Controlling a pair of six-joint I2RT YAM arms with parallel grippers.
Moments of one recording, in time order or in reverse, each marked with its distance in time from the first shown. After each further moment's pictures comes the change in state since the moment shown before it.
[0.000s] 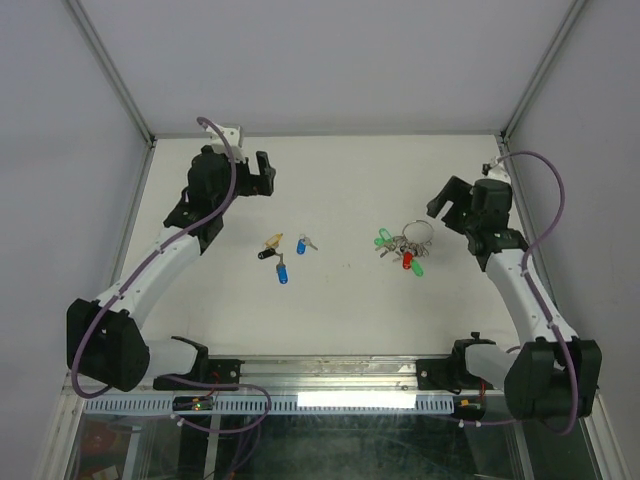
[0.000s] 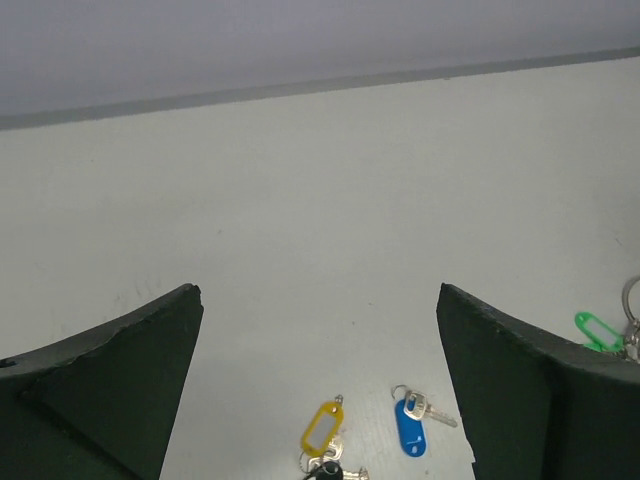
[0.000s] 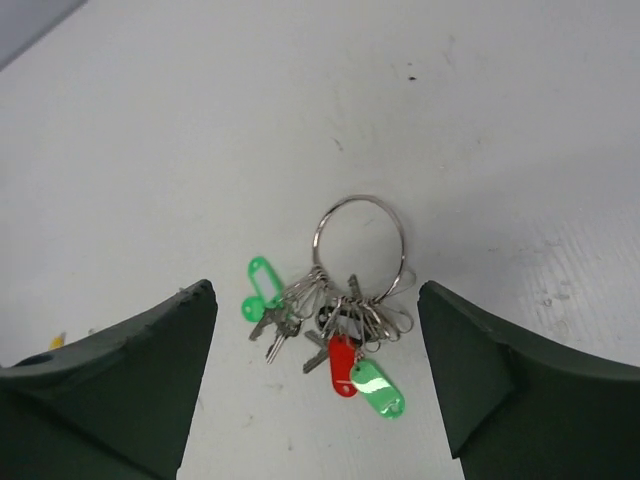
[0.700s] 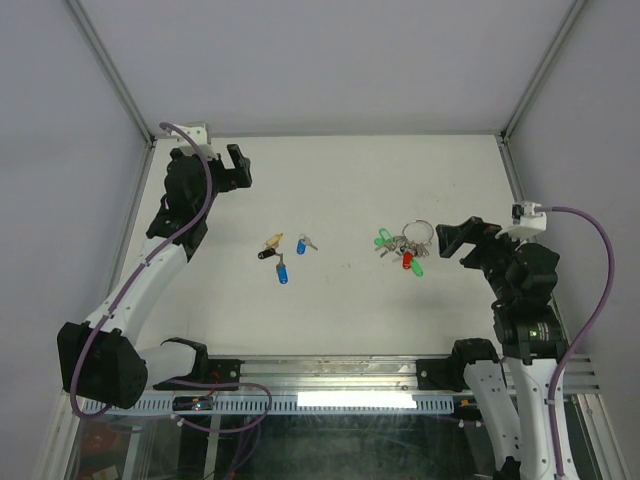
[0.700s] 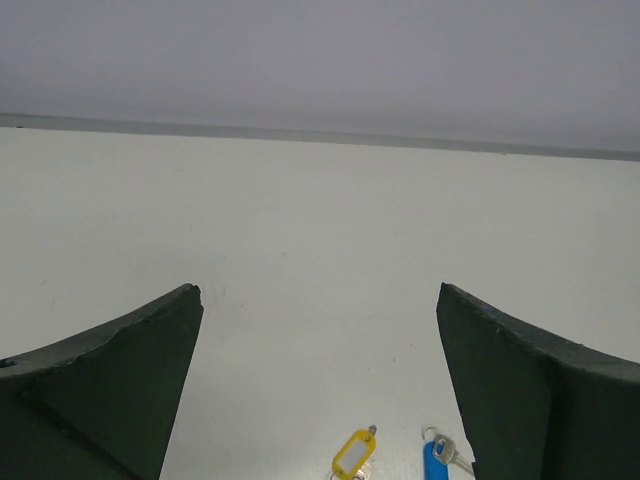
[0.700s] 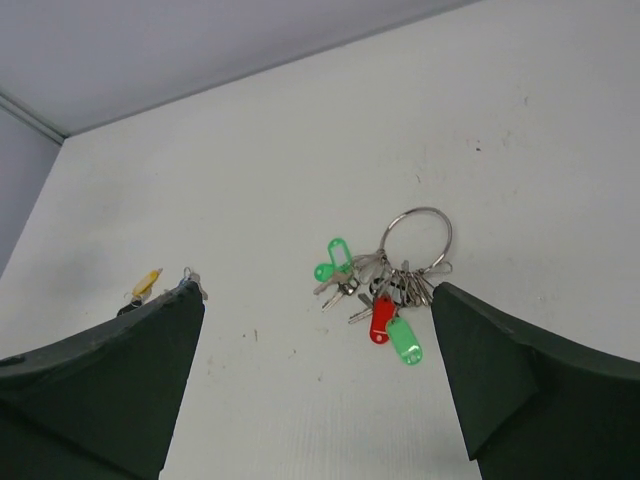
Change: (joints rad) left arm 0.128 -0.083 -0.044 0.027 -0.068 -0.087; right arm 0.000 -0.703 -0.021 -0.238 -0.181 -0.127
